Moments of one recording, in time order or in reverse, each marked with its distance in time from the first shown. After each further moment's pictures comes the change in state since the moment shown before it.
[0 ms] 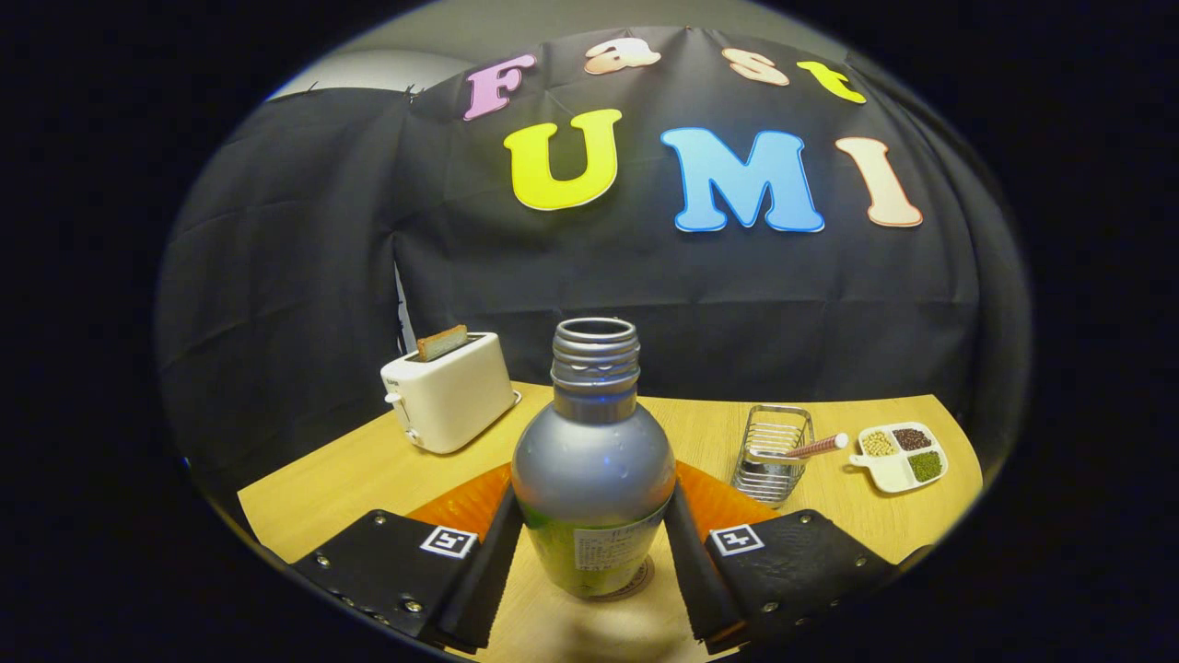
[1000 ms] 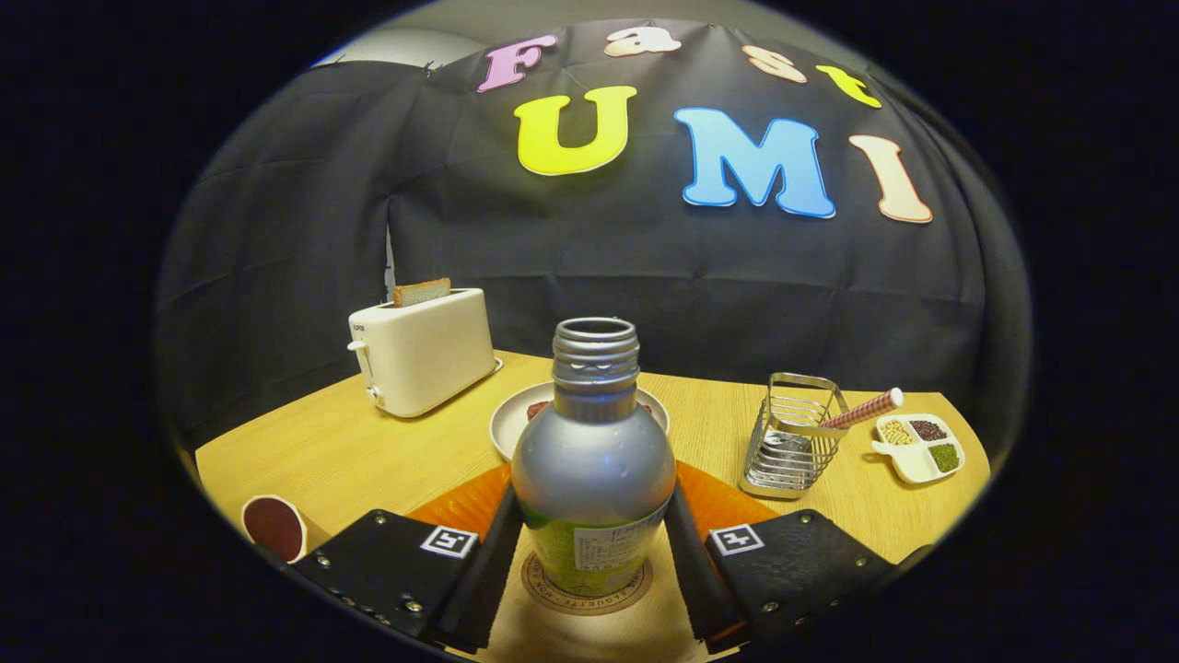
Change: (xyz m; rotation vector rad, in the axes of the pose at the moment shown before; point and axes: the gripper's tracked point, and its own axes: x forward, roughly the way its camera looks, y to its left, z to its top) arm 0.048 -0.004 -0.054 -0.075 -0.003 -0.037
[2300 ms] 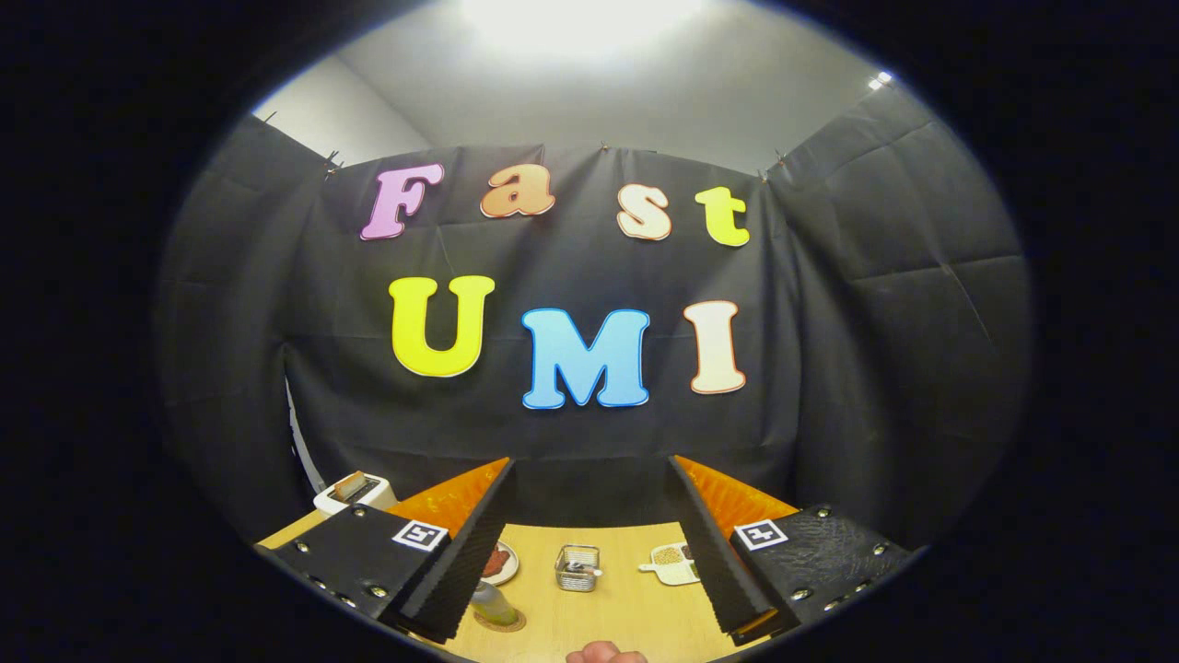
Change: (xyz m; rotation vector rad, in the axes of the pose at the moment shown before) arm -0.272 -0.118 0.310 0.046 -0.276 -0.442
